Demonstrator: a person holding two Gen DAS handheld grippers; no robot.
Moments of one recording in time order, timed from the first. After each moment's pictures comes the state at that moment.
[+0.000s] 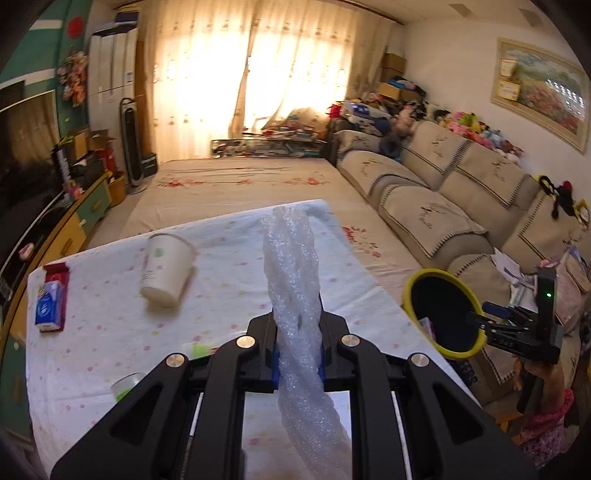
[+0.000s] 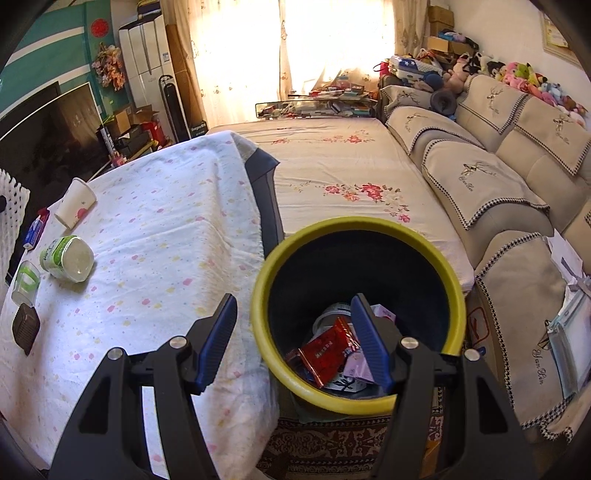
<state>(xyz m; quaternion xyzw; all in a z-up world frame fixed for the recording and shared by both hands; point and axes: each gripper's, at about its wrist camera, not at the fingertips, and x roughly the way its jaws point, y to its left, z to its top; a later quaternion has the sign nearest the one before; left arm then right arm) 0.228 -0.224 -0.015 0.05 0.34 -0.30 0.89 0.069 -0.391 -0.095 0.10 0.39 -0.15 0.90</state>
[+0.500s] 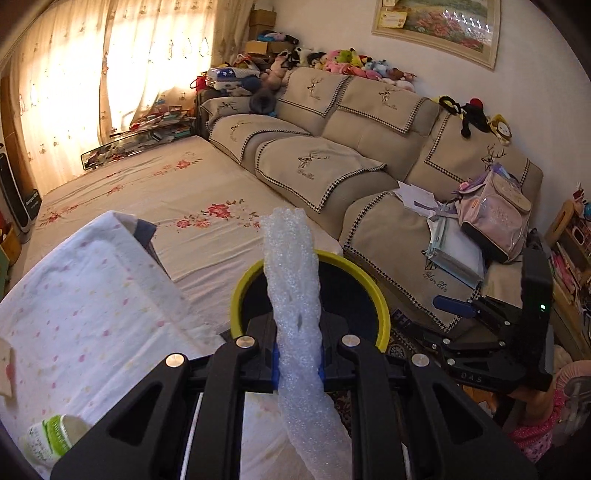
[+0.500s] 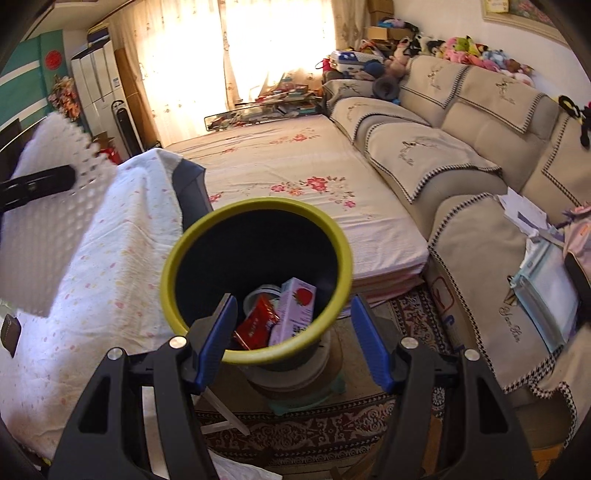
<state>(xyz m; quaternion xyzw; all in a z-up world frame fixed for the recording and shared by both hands) 0.178 -0.492 -0.043 0.14 0.36 -0.49 0.78 -0.024 -0.458 -0.099 0.15 0.37 -0.23 0.89</state>
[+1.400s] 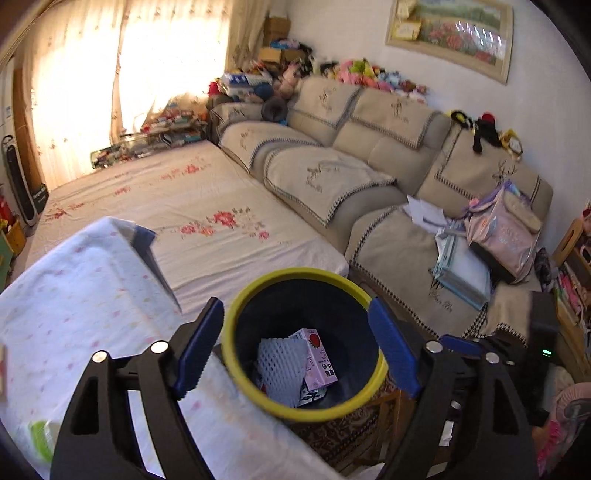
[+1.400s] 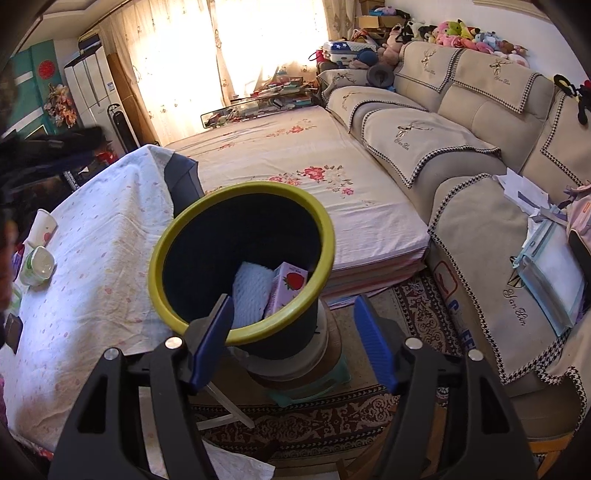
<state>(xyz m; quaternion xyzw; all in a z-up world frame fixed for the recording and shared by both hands) 0.192 -0.491 -0.043 0.10 0.34 -0.46 0.81 -0.029 -0.460 -0.113 0.17 0.38 -0.21 0.88</state>
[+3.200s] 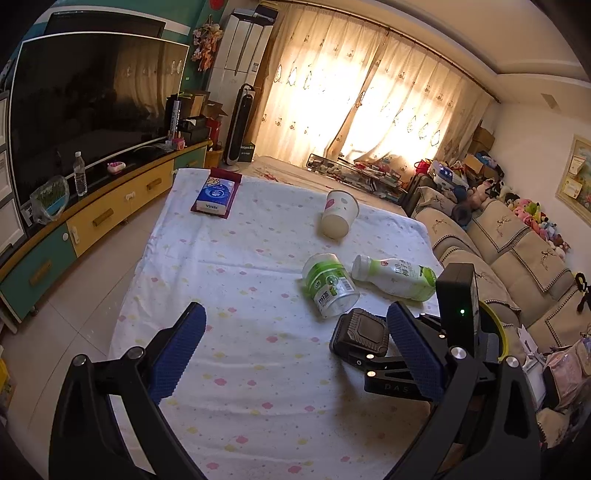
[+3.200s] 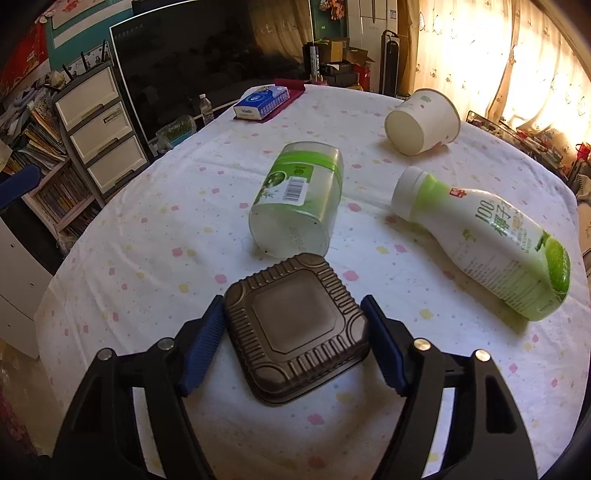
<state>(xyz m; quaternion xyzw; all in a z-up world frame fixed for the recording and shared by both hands) 0.111 0.043 -0.062 -0.11 0.32 -0.13 0.93 0.171 -0.015 -0.129 -0.05 0.45 0.20 0.87</state>
